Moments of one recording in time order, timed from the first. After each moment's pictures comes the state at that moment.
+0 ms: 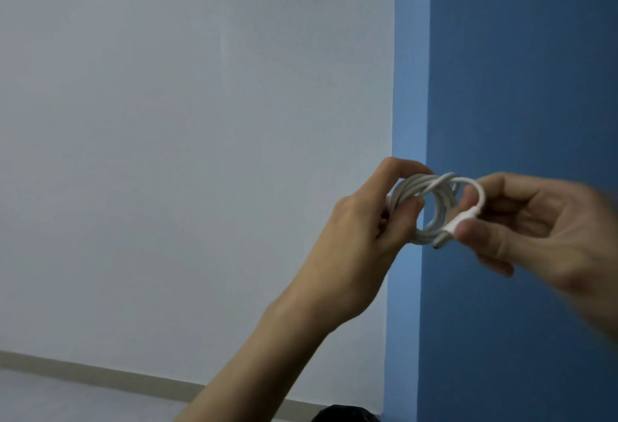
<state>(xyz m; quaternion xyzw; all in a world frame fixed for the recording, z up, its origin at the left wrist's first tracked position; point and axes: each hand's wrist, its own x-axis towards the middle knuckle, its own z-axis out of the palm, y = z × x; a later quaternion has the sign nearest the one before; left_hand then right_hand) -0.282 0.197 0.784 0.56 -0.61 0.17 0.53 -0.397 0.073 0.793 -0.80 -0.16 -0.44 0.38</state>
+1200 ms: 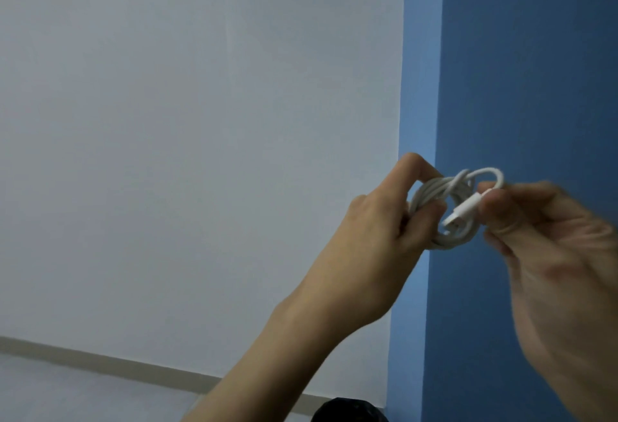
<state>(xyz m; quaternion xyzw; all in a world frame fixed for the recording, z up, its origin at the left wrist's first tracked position) -0.285 0.202 0.782 0.57 -0.61 0.13 0.54 -0.368 0.092 0.767 -0.61 -0.13 -0.63 0.46</state>
